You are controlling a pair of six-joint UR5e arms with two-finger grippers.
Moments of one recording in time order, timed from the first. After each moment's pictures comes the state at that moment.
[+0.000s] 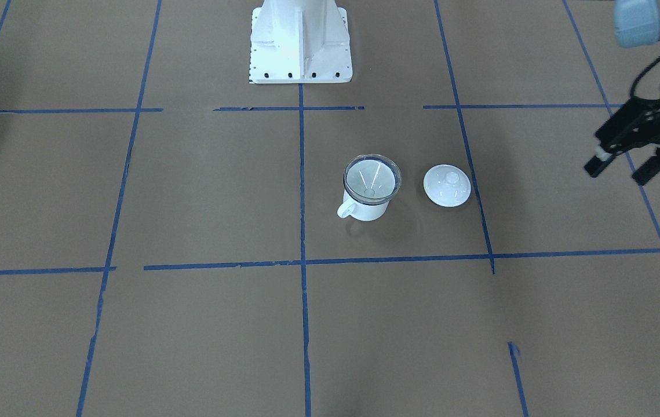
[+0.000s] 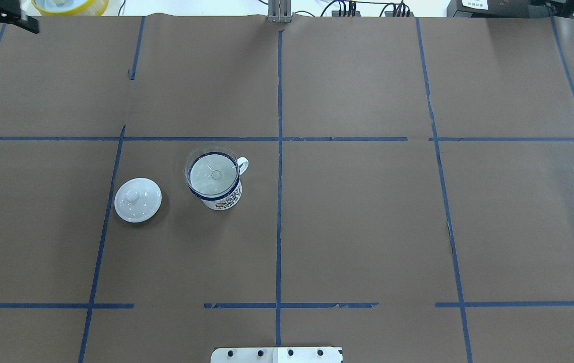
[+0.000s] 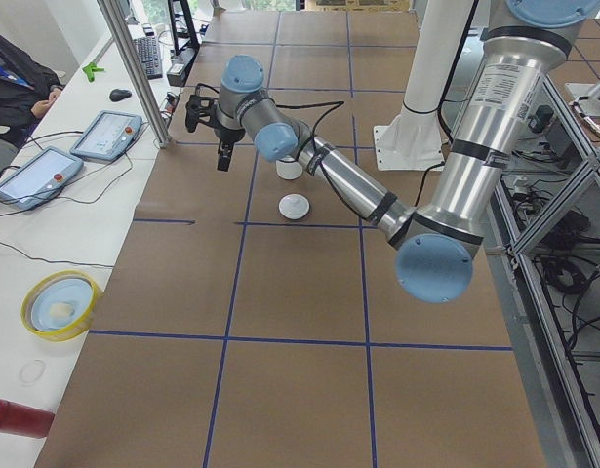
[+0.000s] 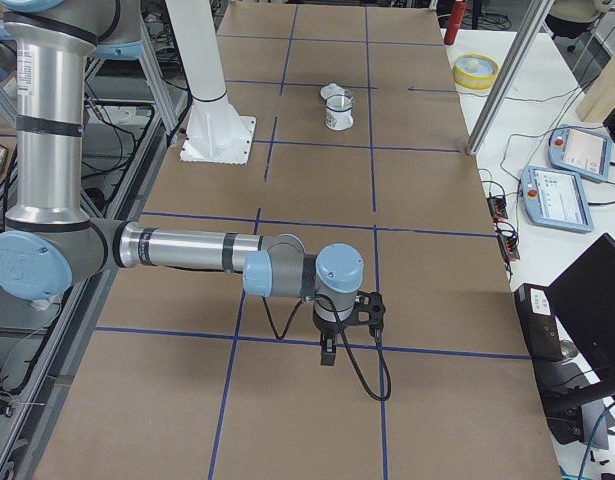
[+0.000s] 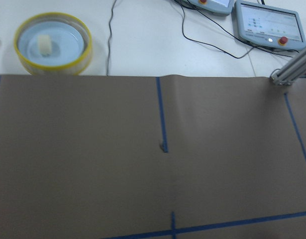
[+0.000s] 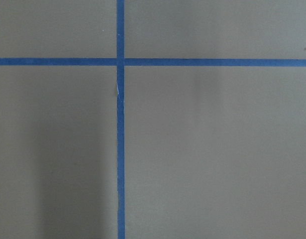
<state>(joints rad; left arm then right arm) -1.19 -1.94 -1.89 -1.86 -2.28 -1.08 1.57 -1.68 1.65 -1.57 2.29 0.01</state>
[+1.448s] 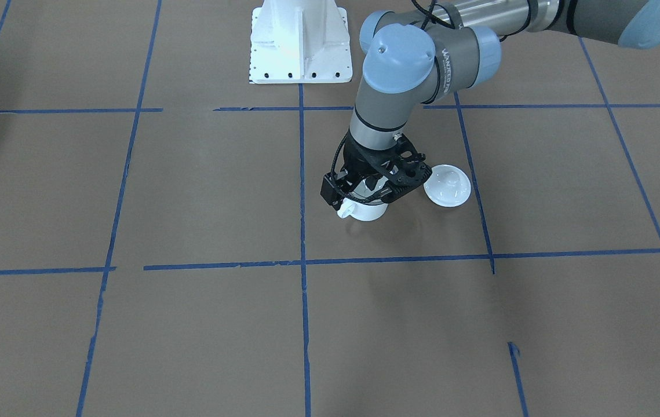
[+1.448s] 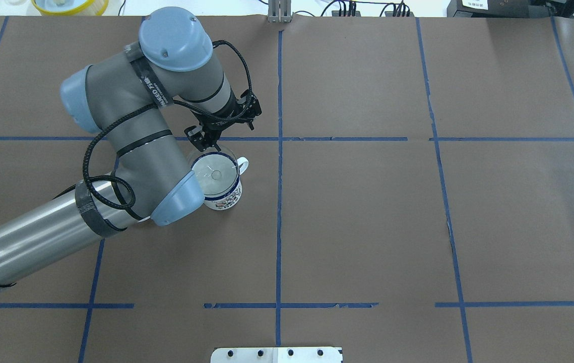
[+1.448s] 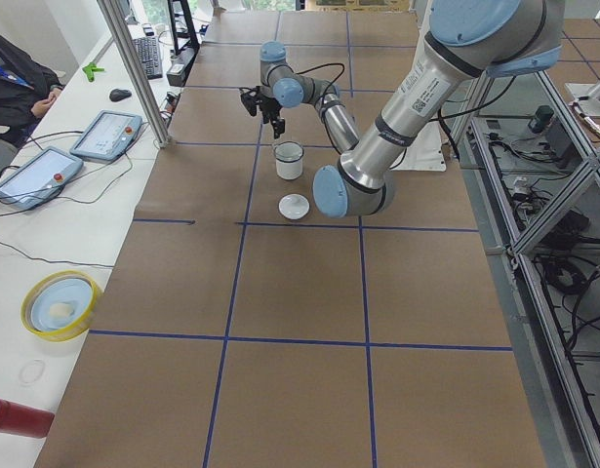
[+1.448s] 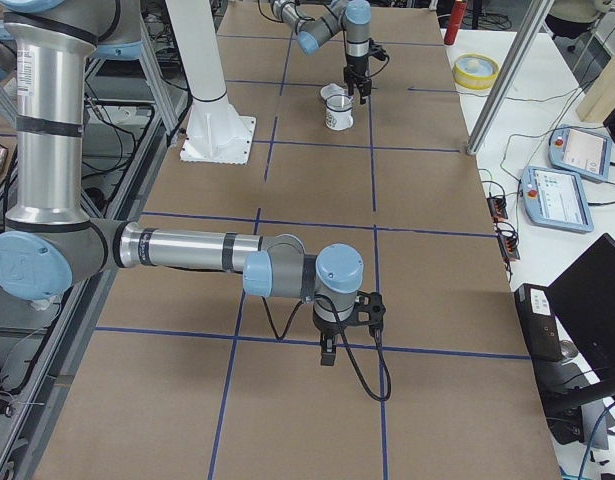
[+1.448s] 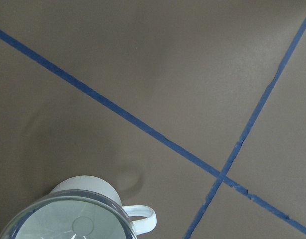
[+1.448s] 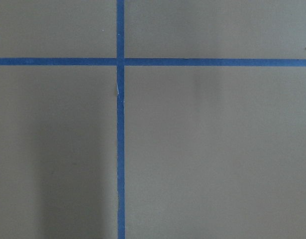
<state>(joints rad) -0.69 -2.38 -1.56 -1.58 -1.99 -1.68 1.57 -1.68 1.65 -1.57 2.29 0.01</state>
